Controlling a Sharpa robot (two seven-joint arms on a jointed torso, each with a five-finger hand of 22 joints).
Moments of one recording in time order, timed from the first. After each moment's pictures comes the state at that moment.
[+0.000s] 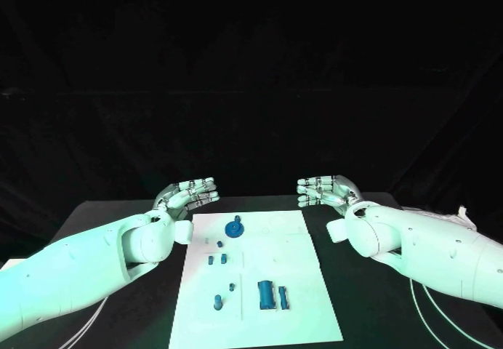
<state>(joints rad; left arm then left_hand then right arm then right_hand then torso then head) 1.13 -0.67 -0.04 1.21 0.19 -0.25 0.41 1.34 -0.12 0.40 -0.03 0.14 1.02 0.18 0.07 0.07 1.09 0.15 0.09 0.06 0.99 0.13 0.29 0.10 0.17 0.80 0.25 0.11 0.41 1.08 -0.73 0.05 1.22 -0.22 -0.36 0.32 1.49 -0.04 0.15 0.13 0.18 1.01 0.17 0.06 0.13 1.17 0.12 0.06 0.11 1.21 0.07 0.11 0.19 0.18 1.10 0.18 0.20 0.28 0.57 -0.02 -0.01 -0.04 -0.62</state>
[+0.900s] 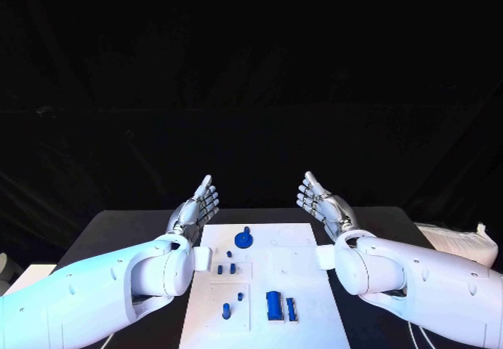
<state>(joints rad) 1.06 -0.77 0.00 1.53 0.08 -0.60 0.46 0.49 0.00 0.15 0.00 0.01 0.37 0.03 0.01 0.00 0.40 0.01 0.01 0.00 0.36 0.01 0.10 0.00 0.07 0.30 0.08 0.01 0.15 1.05 -0.78 0.00 1.55 -0.06 -0.67 0.45 0.54 0.00 0.02 0.01 0.02 0.37 0.02 0.01 0.01 0.43 0.00 0.01 0.00 0.45 0.00 0.01 0.02 0.08 0.41 0.02 0.02 0.09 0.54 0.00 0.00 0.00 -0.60</state>
